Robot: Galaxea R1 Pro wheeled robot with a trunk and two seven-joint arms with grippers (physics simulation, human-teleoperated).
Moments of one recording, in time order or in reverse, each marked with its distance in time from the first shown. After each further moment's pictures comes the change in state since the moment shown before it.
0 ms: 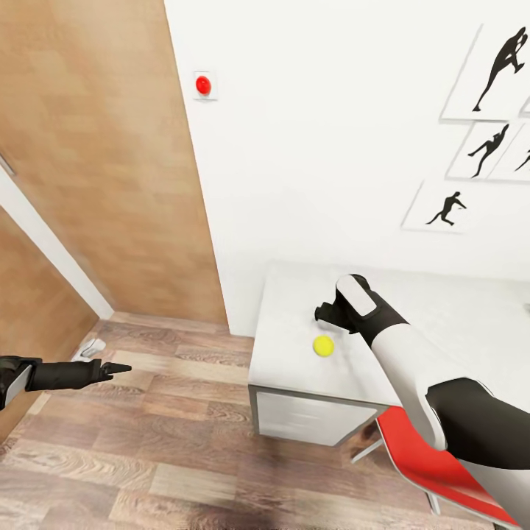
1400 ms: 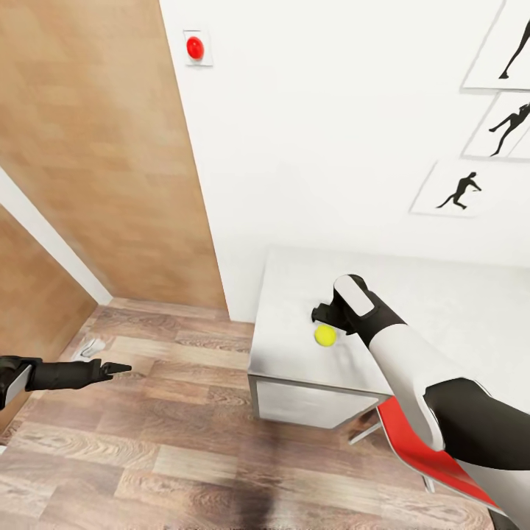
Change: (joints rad) left arm 0.000 0.000 0.001 -0.001 0.000 0.000 0.000; right arm 0.001 0.011 0.000 0.000 -0.005 0.023 0.002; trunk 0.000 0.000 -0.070
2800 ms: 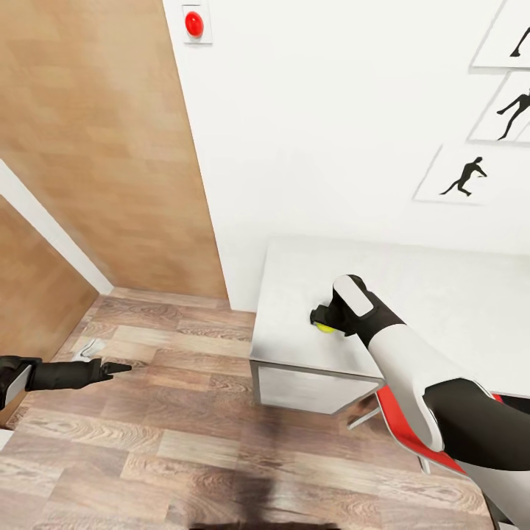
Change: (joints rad) left arm 0.000 0.000 0.003 0.000 0.000 0.000 0.000; right arm 0.001 0.003 0.000 0.000 -0.003 0.032 0.001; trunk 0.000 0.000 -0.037
